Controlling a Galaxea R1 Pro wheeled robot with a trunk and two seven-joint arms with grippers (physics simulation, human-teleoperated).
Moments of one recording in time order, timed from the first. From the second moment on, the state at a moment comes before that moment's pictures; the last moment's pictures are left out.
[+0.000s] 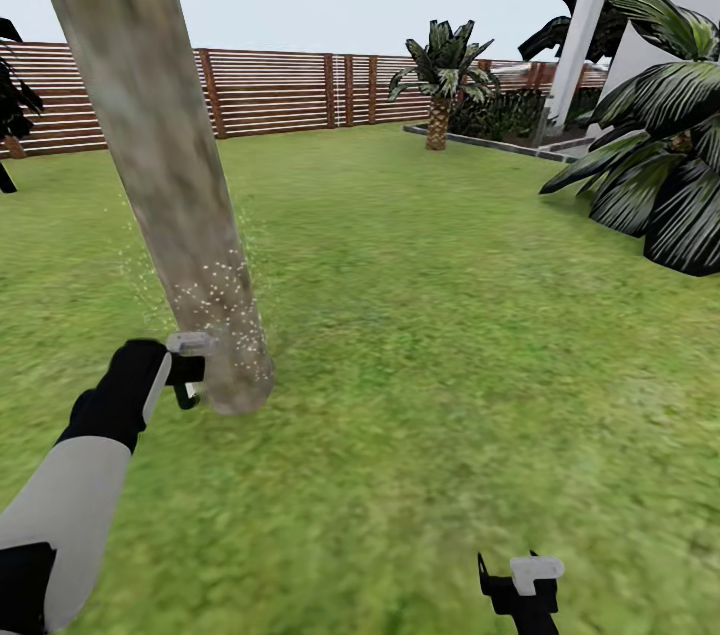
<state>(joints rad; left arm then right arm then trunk) -0.91 0.17 0.13 -0.86 -0.11 0.89 -0.08 -0.43 -0.04 -0.11 -0.09 0.24 -0.65 -0.16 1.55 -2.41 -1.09</state>
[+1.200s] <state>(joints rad) -0.68 0.13 0.13 -0.64 -0.10 0.32 -0.08 -0.43 -0.04 -0.11 -0.09 0.24 -0.65 -0.16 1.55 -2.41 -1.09</state>
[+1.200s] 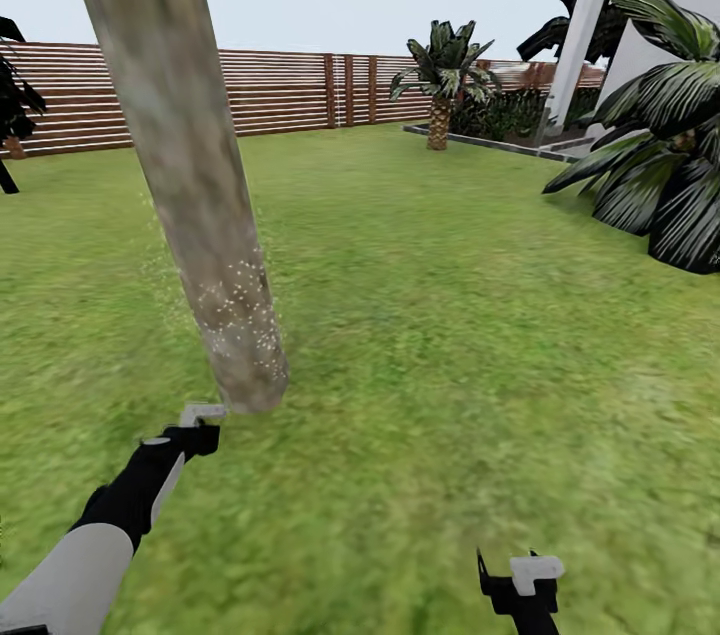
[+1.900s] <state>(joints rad) -0.60 0.10 0.10 -0.63 -0.15 0.17 -0.44 -0.43 -0.04 -0.11 -0.09 0.24 -0.65 -0.16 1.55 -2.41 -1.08</state>
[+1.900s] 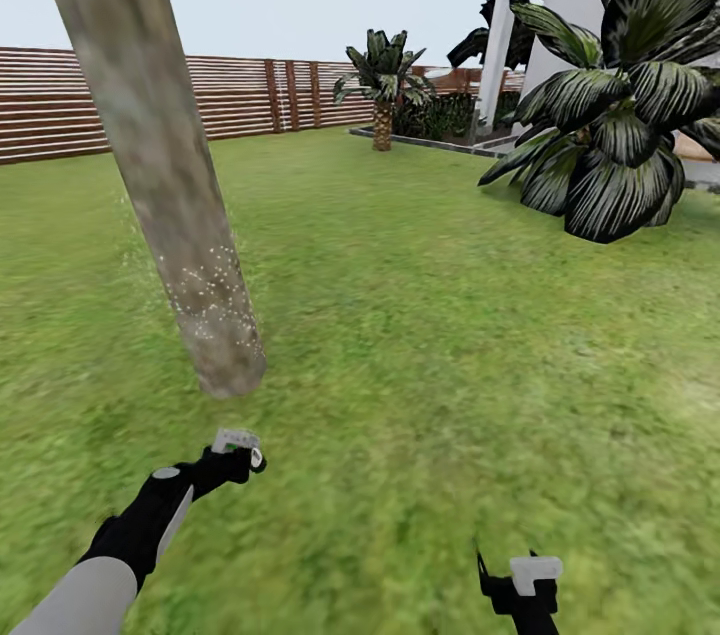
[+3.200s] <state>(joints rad) -0.59 0.02 -0.05 -0.44 -0.83 0.05 -0.82 -0.52 0.02 0.09 -0.56 0.67 -0.37 0.84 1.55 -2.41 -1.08</state>
